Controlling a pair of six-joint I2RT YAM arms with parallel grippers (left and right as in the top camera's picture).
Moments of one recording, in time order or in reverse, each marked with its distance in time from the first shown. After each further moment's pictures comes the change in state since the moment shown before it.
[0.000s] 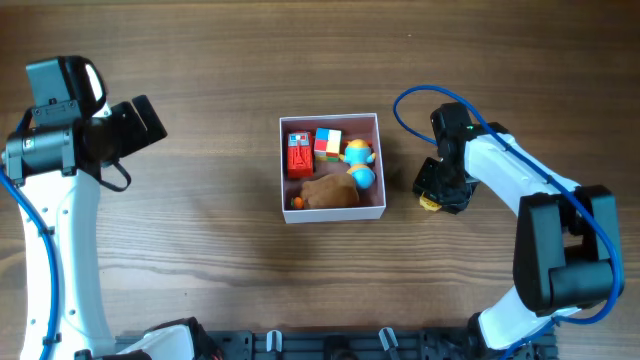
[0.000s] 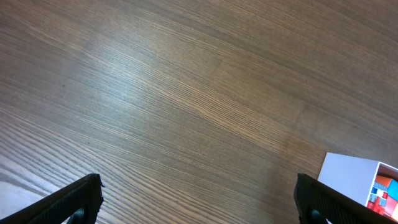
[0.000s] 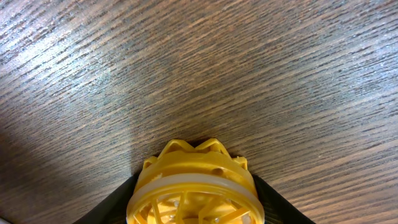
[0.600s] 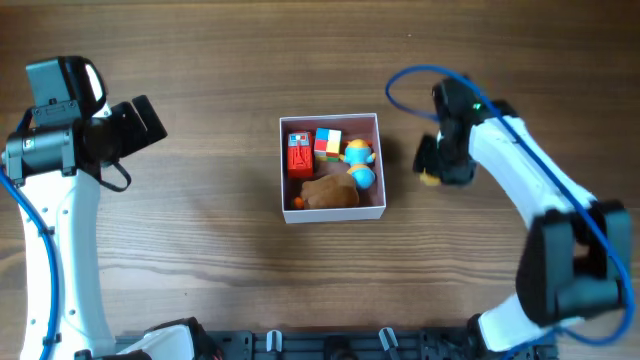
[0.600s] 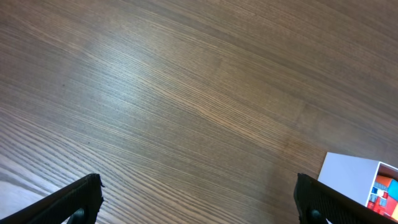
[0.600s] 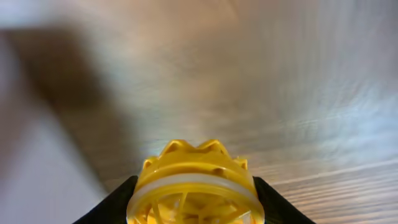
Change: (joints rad) left arm 0.000 0.000 0.000 -0.001 0.000 0.000; right arm 0.032 -0.072 0.211 -0.113 0.031 -0.195
